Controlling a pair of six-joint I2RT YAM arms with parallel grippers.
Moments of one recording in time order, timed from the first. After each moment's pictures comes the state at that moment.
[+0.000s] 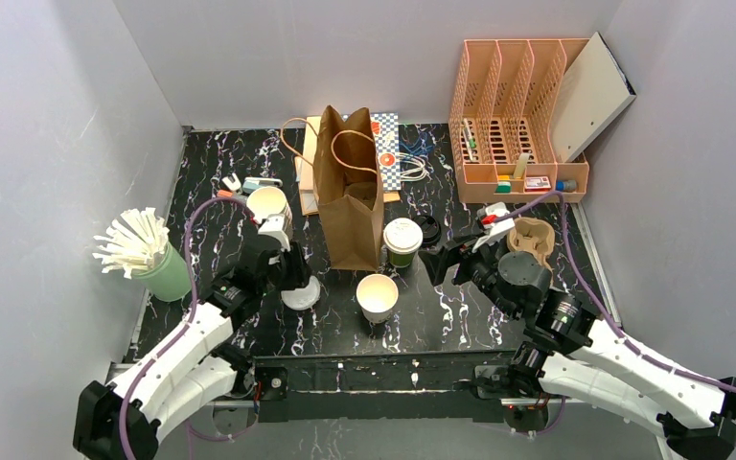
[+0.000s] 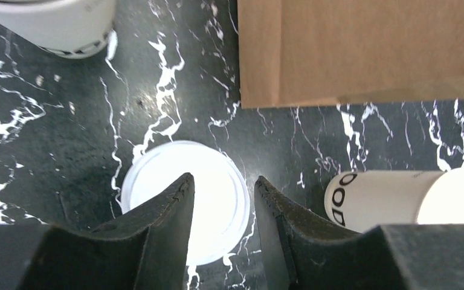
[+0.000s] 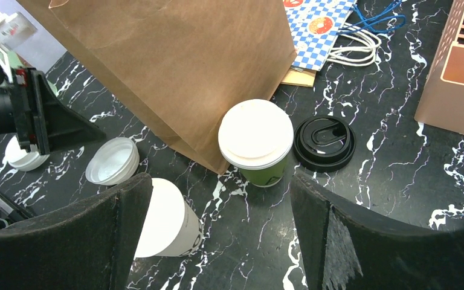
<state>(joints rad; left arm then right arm) -0.49 0.81 0.51 -0.36 -0.08 -0.46 1.01 0.60 0.66 -0.23 0.40 0.32</state>
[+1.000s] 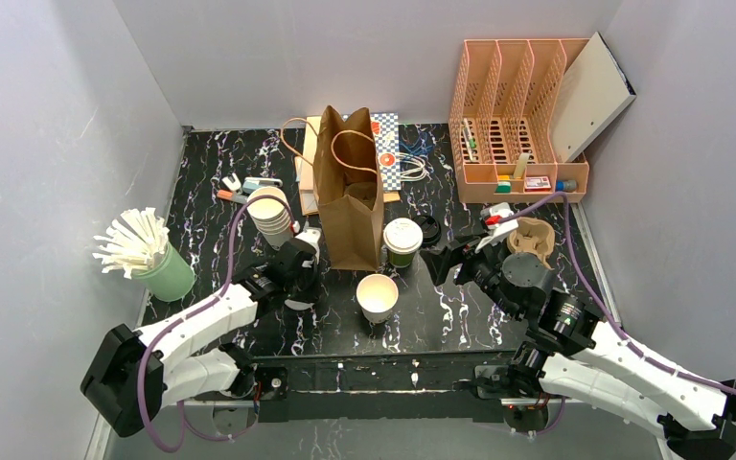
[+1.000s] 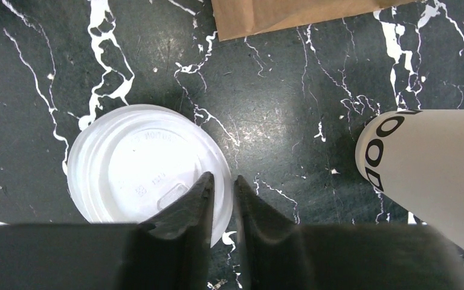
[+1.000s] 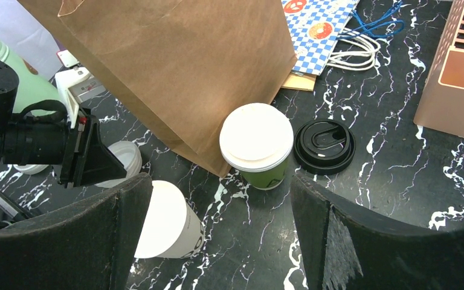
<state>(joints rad) -0.68 1.07 0.55 -0.40 -0.12 -0.43 1.01 0.58 0.66 -0.23 0.40 0.32</state>
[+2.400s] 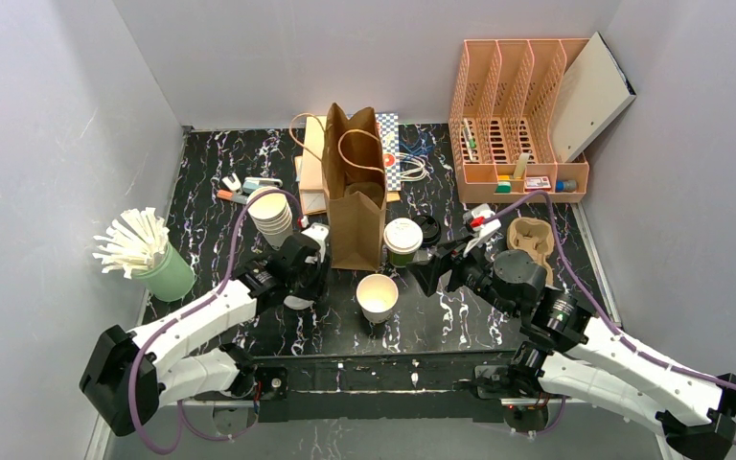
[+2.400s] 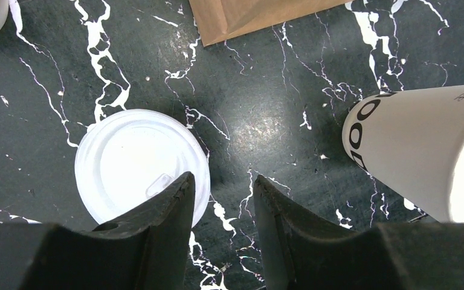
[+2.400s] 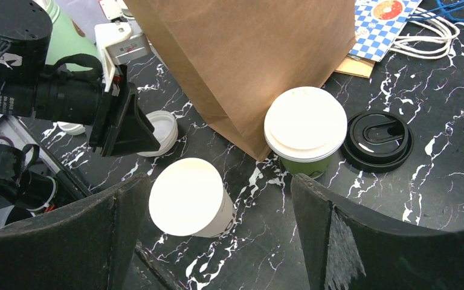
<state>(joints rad) -0.72 1.06 0.64 -0.50 -0.12 -0.34 1.01 0.63 0.66 -0.22 0.23 0.34</state>
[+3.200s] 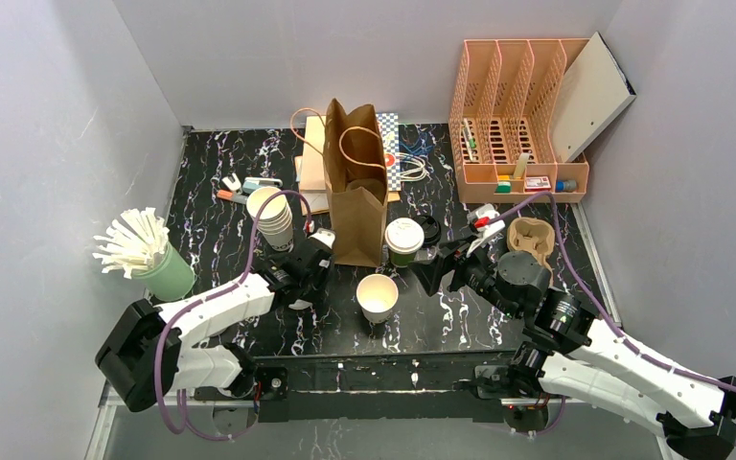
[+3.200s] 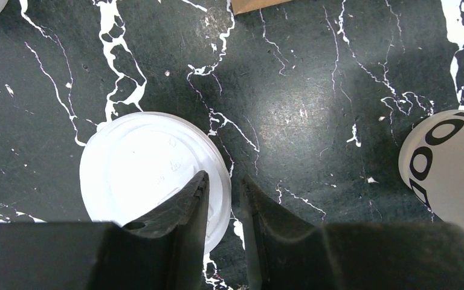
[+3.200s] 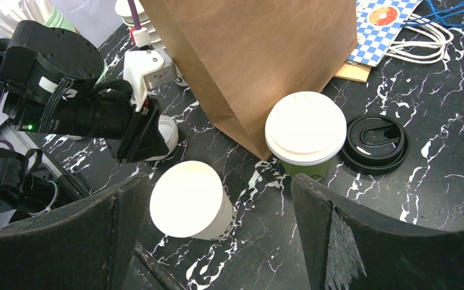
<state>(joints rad) -0.76 1.21 0.63 -0.45 -0.25 -0.37 1.01 0.61 0.66 -0.22 0.23 0.34</state>
